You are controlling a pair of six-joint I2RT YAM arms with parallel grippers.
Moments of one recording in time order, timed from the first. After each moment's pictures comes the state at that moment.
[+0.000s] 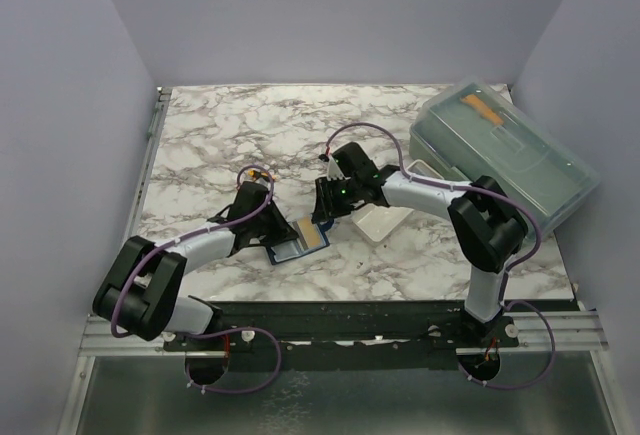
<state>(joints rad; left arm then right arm) -0.43 1.36 0.51 -0.01 0.26 -0.90 0.73 1.88 1.23 -0.26 -0.38 0.44</state>
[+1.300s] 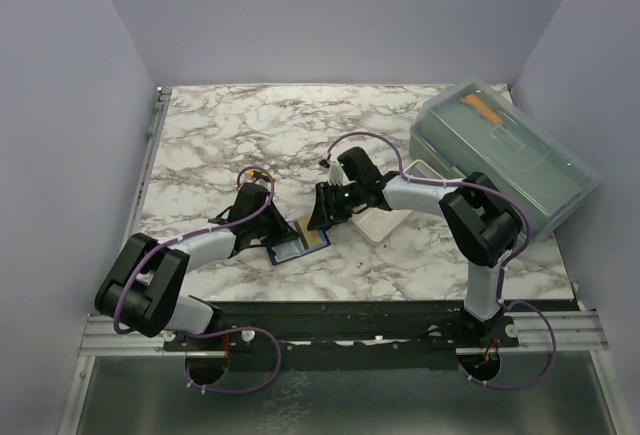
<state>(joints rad) -0.43 1.39 0.48 0.06 0.24 -0.91 0.70 1.93 1.15 -0.09 -0.63 0.53</state>
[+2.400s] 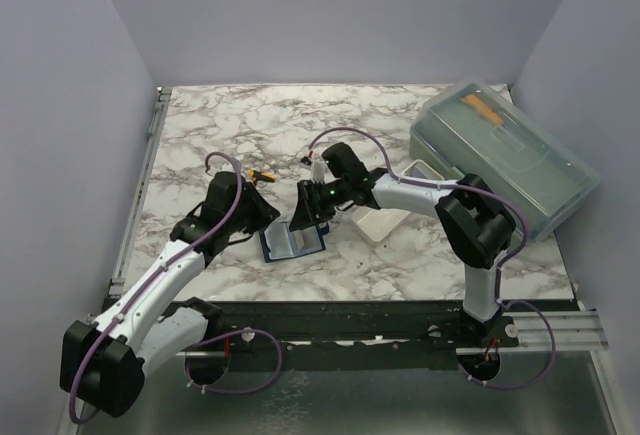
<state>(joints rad) -0.42 0.96 0.63 -0.37 0.07 -0.86 0.77 1.94 1.25 -0.08 -0.71 0.54</state>
